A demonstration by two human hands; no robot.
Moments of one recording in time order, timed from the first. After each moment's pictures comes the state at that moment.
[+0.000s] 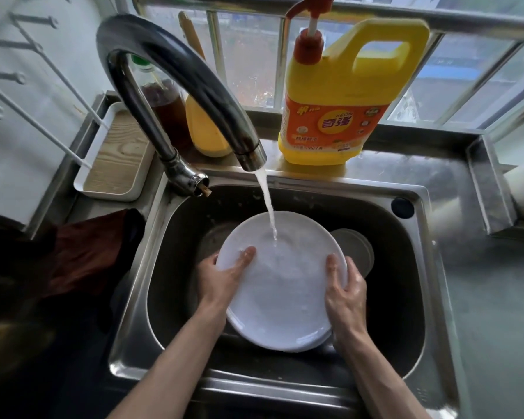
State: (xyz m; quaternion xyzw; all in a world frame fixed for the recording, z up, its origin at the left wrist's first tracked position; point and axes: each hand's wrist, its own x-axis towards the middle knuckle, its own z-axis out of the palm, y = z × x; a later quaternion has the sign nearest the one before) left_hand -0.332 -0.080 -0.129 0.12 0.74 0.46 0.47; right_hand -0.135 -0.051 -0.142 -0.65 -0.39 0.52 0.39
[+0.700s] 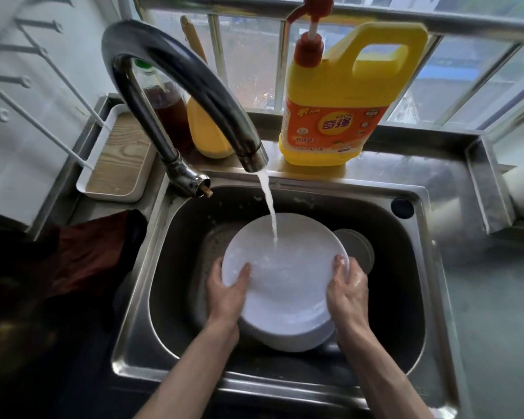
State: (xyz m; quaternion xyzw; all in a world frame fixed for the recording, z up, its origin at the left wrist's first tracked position) left_hand -0.311 -0.098 -0.135 0.09 0.70 0.51 0.49; right_hand -0.139 -0.043 -0.132 -0.72 -0.41 0.47 0.31
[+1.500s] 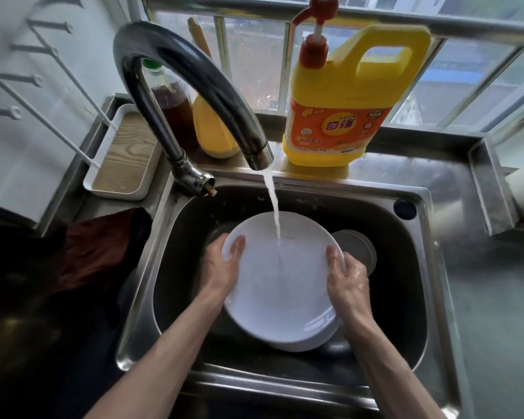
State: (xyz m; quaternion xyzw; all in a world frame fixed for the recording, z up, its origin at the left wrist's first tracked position) left_hand -0.351 -0.068 -0.131 0.30 0.76 0.41 0.42; right_hand -0.139 -0.033 -0.126 -0.68 -0.45 0.48 0.31
